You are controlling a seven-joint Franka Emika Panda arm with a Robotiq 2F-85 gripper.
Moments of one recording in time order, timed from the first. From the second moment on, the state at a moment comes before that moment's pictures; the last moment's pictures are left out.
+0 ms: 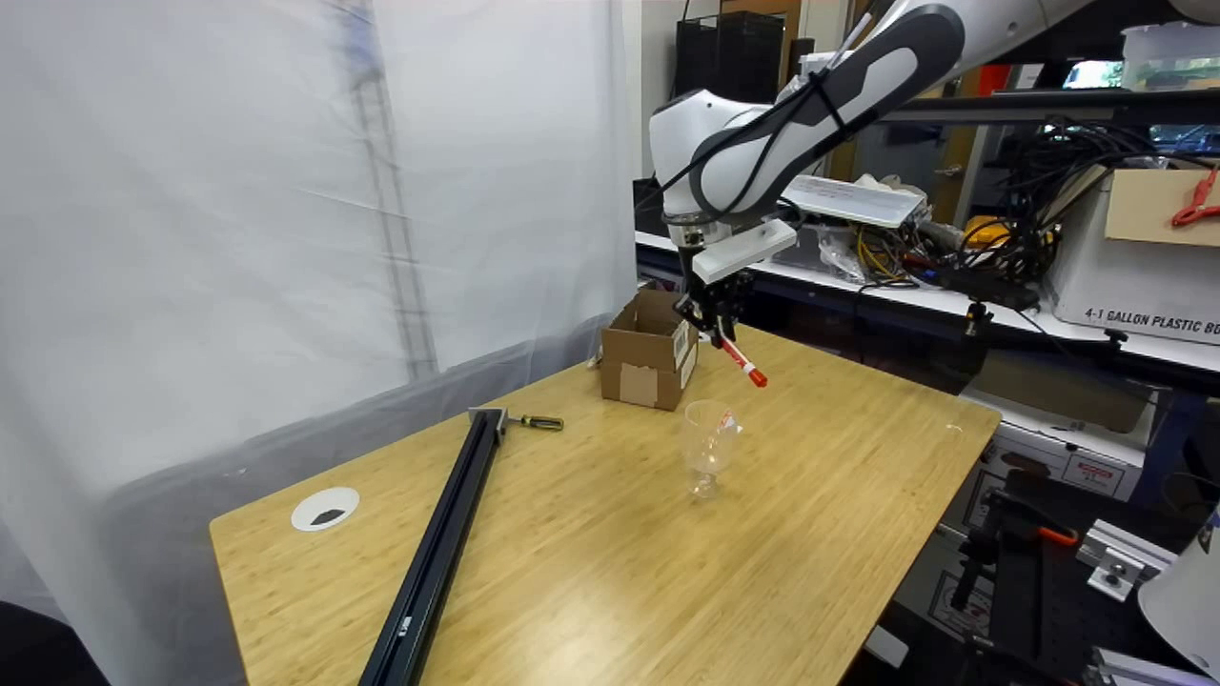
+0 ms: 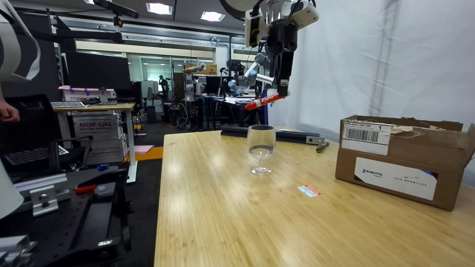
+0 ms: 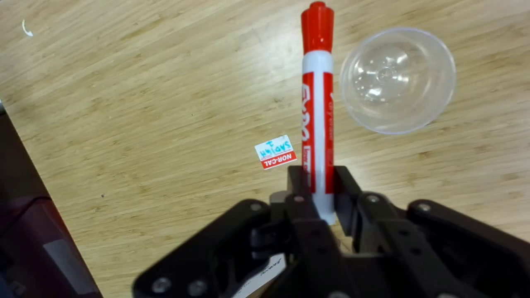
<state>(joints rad) 0.13 0.32 -0.07 -1.86 -0.23 2.03 0.67</state>
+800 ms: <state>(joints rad) 0.19 0.33 -0.07 -1.90 -0.38 2.15 1.01</state>
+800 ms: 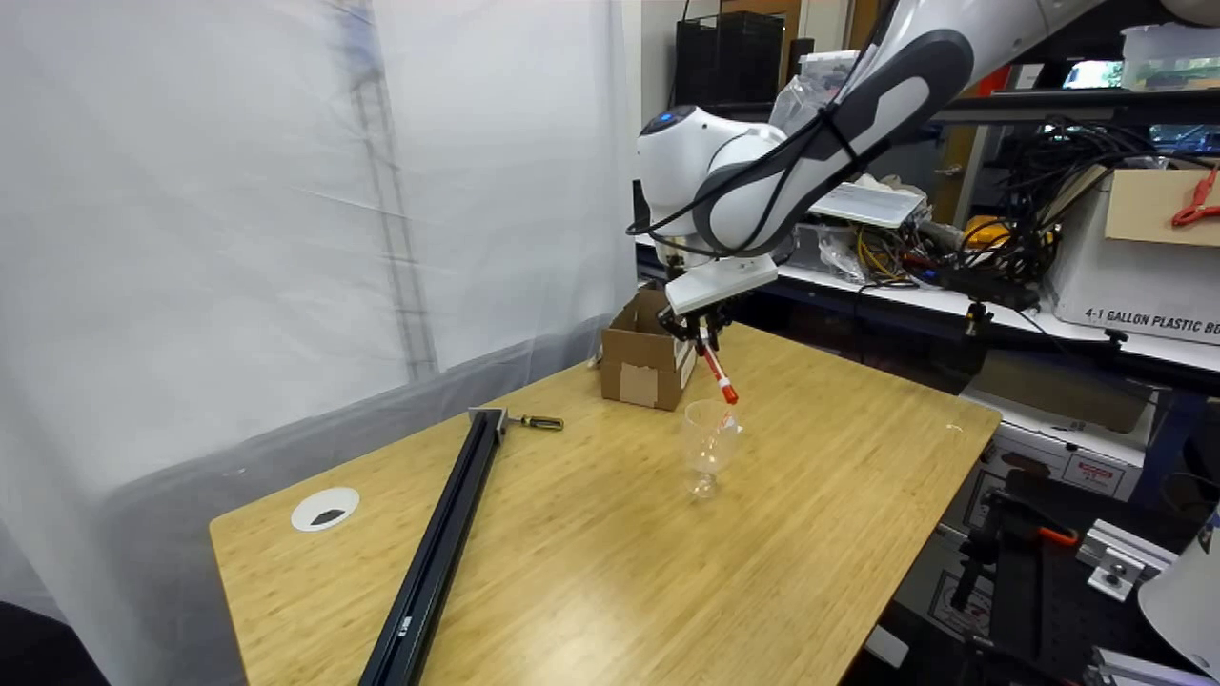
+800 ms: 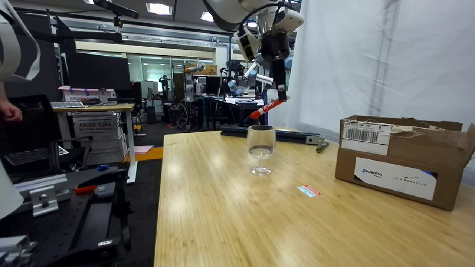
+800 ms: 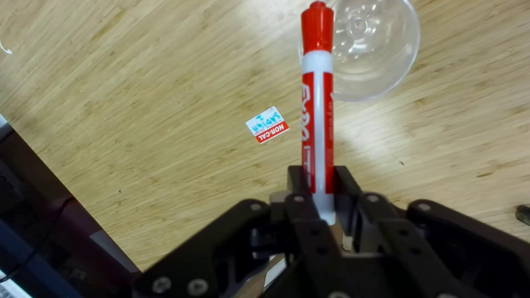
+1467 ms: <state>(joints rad) 0.21 0.37 -0.06 -1.91 -0.46 2.19 1.12</state>
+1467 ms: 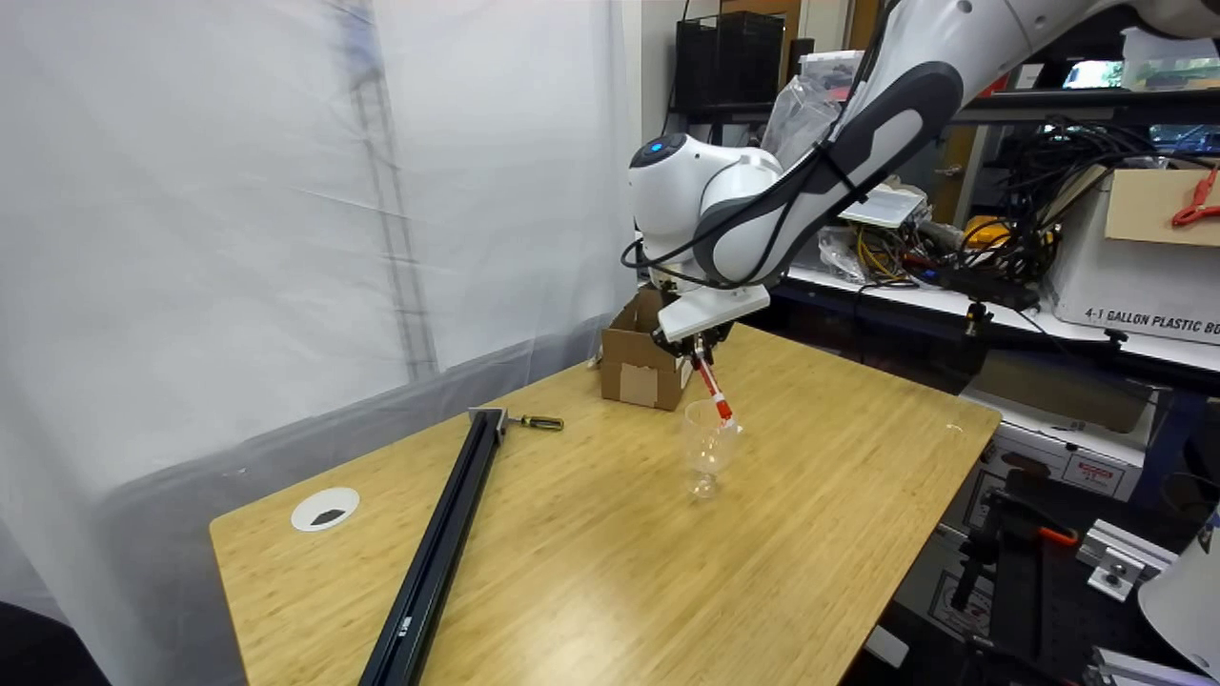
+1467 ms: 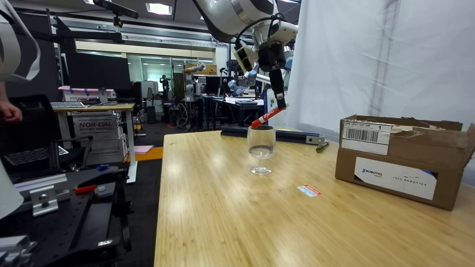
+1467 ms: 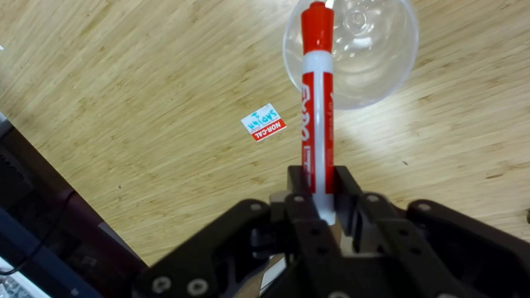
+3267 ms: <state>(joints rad) 0.25 0.37 -0.05 -2.00 -0.70 2.29 1.38</state>
